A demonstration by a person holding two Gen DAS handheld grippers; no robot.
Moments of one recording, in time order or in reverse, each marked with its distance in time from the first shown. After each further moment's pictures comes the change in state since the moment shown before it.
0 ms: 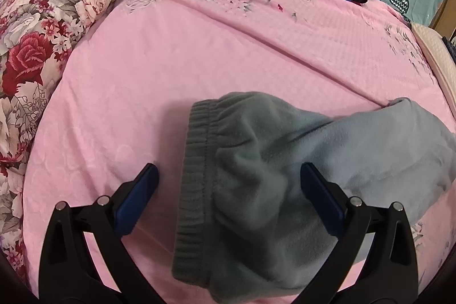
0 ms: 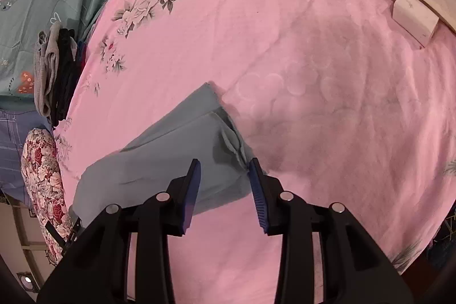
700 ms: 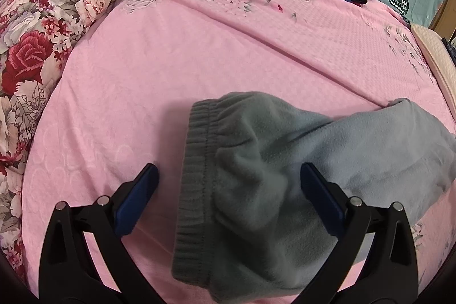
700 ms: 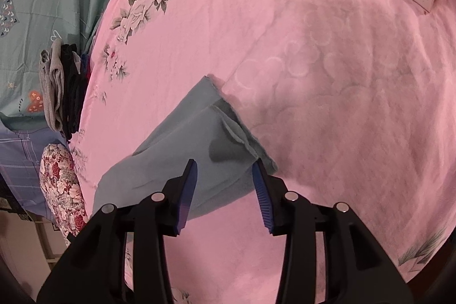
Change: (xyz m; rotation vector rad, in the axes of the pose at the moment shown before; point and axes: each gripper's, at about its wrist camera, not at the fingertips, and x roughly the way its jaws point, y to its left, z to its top) left arm 0.000 0.000 -0.001 -0.002 -0.002 -0.001; right arm 0.009 -0.013 -0.002 0.115 0.028 0.107
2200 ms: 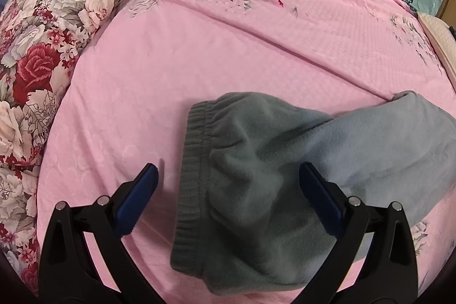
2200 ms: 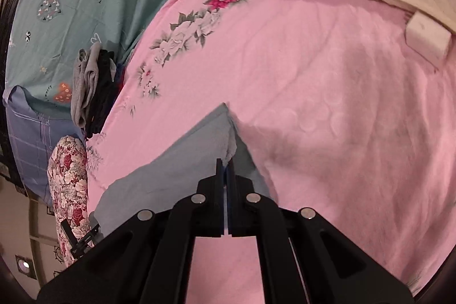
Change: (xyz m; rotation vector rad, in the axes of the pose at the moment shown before) left arm -0.005 -0.009 0.004 0.030 0.032 0.070; right arm -0.023 -0.006 -0.004 -0.183 -0.177 0.120
